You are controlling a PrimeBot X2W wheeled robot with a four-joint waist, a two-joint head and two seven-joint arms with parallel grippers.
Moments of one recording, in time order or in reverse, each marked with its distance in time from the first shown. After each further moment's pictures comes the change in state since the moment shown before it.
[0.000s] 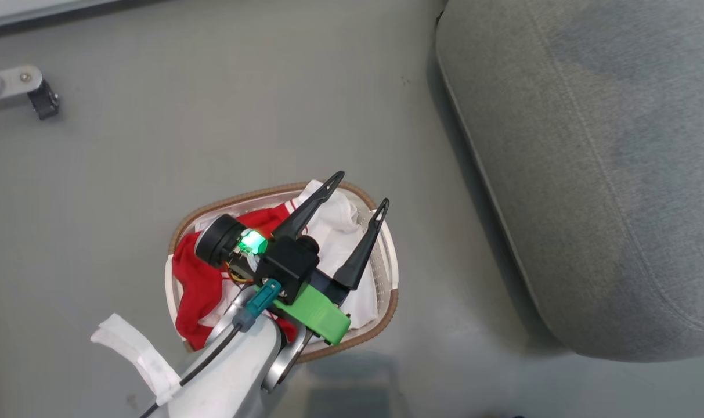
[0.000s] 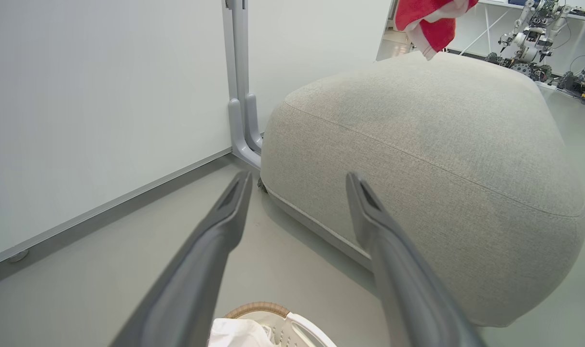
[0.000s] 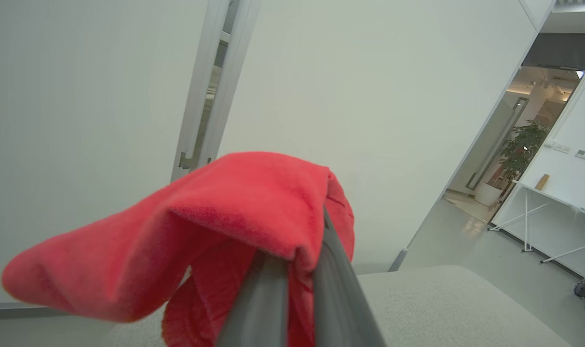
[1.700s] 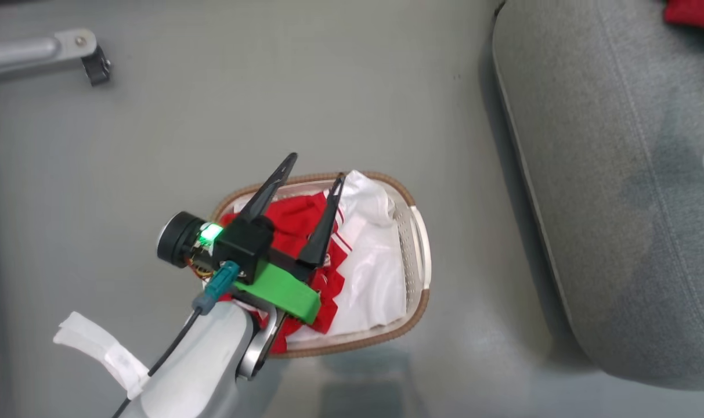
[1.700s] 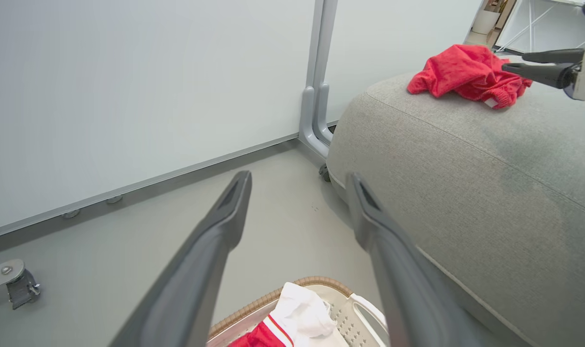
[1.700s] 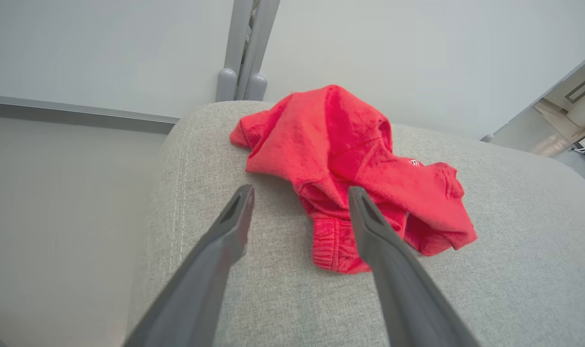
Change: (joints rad) left arm -0.004 0.025 0.069 -0.008 -0.062 0.061 -0.001; right arm 0.114 -0.054 0.179 0.471 0.075 0.000 -0.129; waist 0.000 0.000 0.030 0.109
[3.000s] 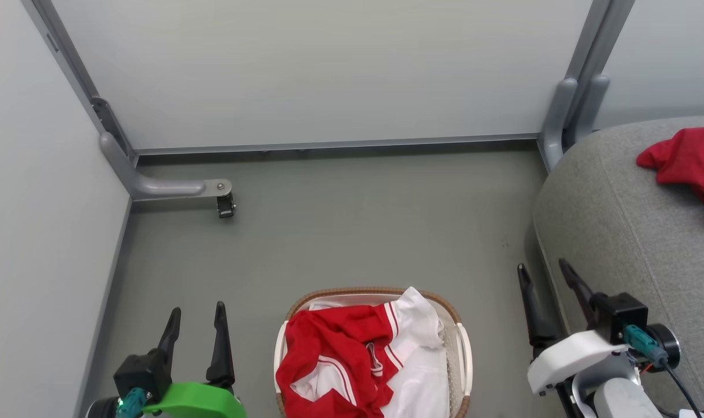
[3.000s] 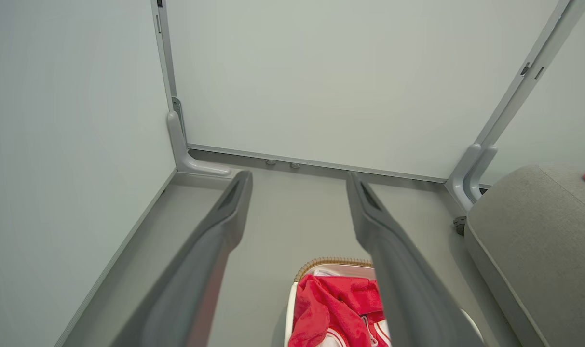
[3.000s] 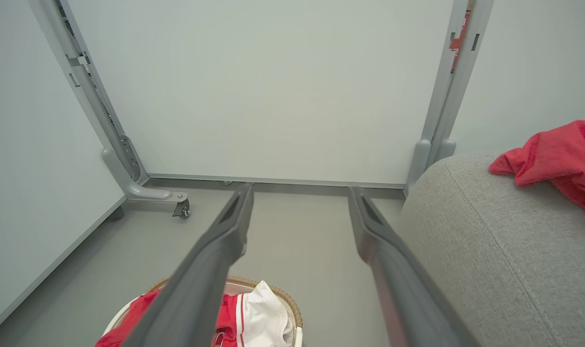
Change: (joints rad) left arm 0.472 -0.148 0.507 0.072 0.056 -0.033 -0.008; right arm 0.739 0.386 0.092 -0.578 0.088 0.000 -0.018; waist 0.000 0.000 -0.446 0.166
